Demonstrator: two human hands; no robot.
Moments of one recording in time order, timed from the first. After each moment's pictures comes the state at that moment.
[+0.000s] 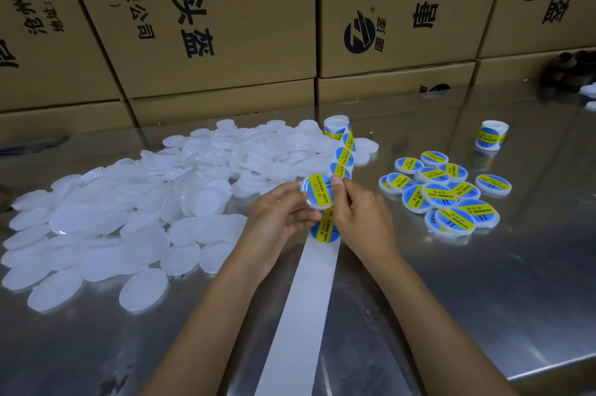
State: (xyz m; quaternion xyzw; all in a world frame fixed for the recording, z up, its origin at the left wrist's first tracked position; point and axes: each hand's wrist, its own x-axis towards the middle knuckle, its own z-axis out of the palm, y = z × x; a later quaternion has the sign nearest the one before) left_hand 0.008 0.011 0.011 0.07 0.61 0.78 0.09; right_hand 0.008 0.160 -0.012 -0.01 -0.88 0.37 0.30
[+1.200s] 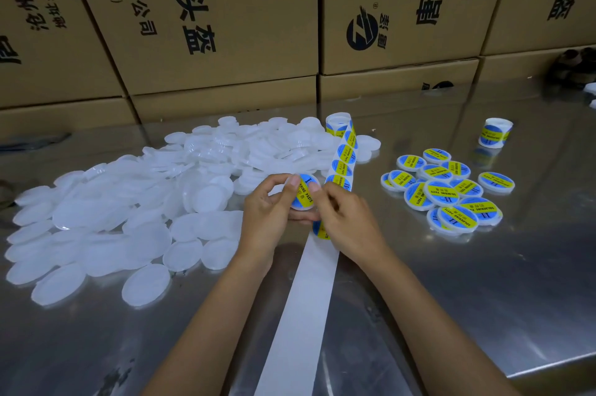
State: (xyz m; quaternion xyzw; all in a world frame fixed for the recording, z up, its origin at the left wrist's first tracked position) left_hand 0.013 0.013 0.010 0.04 0.66 0.75 -0.04; right_hand 0.012 0.148 -0.016 0.07 -0.86 0.47 0.19
